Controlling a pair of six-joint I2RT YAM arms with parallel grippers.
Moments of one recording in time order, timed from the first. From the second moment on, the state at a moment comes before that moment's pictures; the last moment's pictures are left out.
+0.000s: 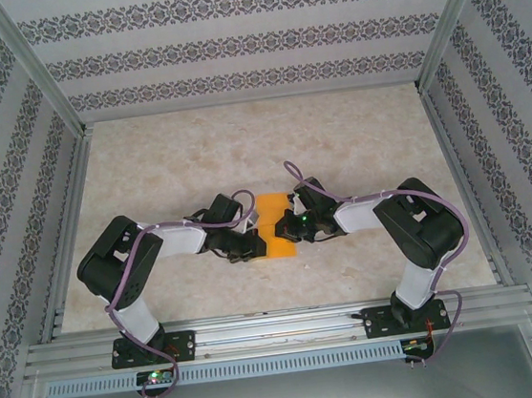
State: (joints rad) left arm -0.59 1.74 0.76 -0.10 0.67 -0.69; right arm 0.58 1.75 0.71 0.10 -0.55 0.93
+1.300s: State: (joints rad) left arm -0.59 1.72 0.79 -0.13 0.59 -0.65; right arm 0.58 1.75 0.71 0.10 -0.55 0.92
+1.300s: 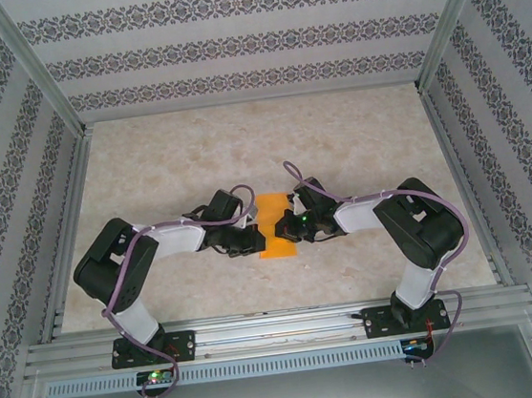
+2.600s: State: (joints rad) left arm -0.60 1.74 0.82 -0.18 0.54 -0.61; right arm 0.65 1.75 0.75 0.04 -0.51 0.89
